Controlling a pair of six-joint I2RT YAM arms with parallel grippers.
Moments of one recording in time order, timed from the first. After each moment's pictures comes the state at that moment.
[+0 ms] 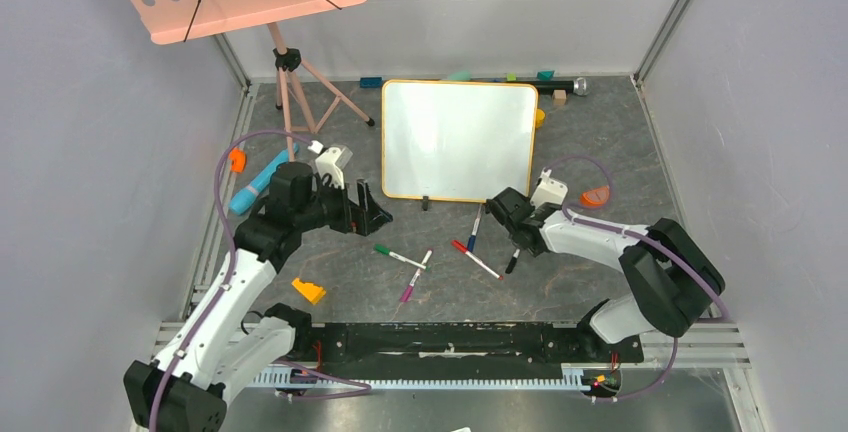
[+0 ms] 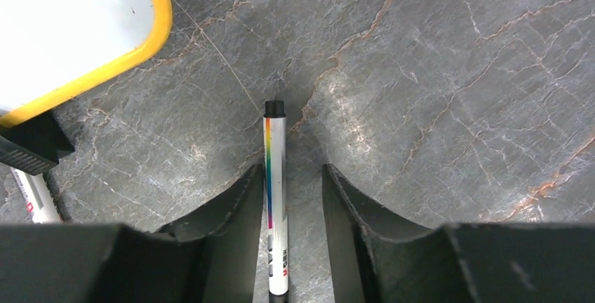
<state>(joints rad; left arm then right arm) -0.33 0.85 0.75 -0.48 0.44 -0.28 0.67 1.47 0.69 -0.50 0.65 1.08</state>
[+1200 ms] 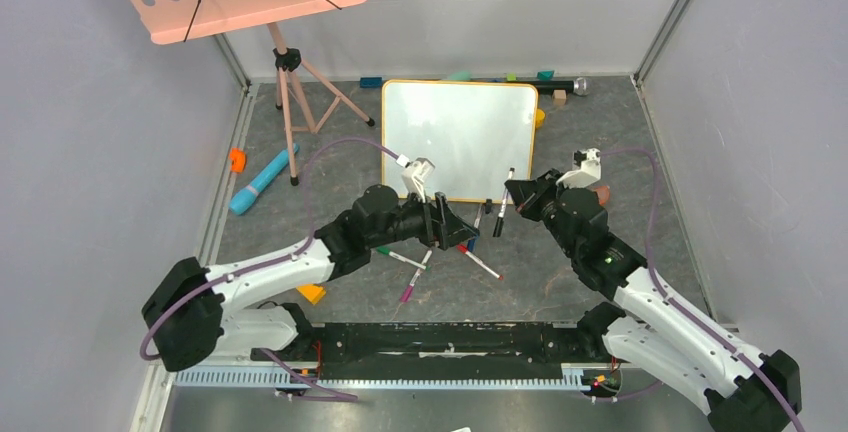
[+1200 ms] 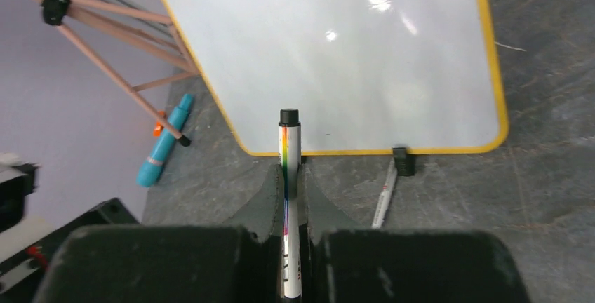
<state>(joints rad) -0.90 1.17 0.65 0.29 0.25 -0.72 0.61 0.77 0.54 -0.02 0.31 0.79</state>
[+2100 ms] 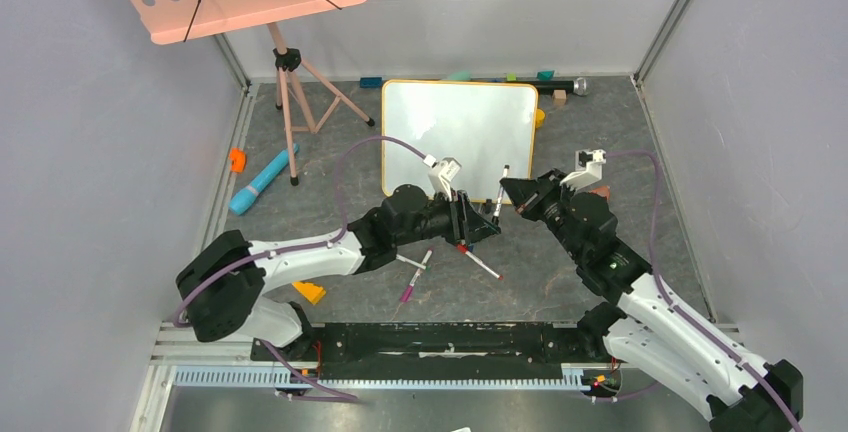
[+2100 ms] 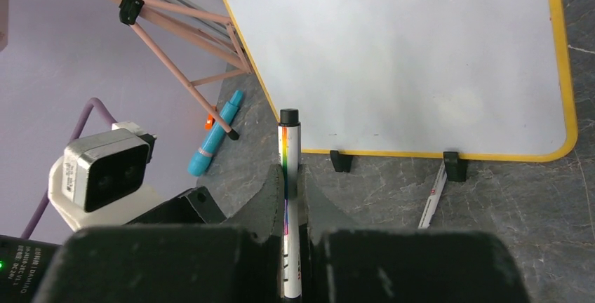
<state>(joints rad) -0.98 1.41 0.74 0.48 0.21 -0.81 0.61 0.72 0.53 0.07 0.20 0.84</state>
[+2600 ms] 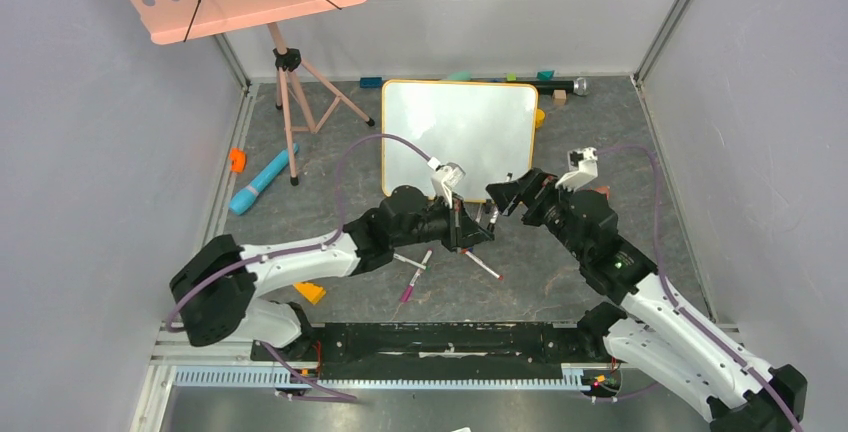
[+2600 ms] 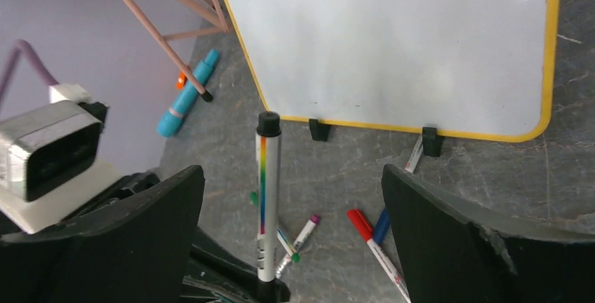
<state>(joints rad) -0.99 1.40 0.74 0.45 0.27 -0.71 0.61 0.70 0.54 -0.02 0.15 0.78</state>
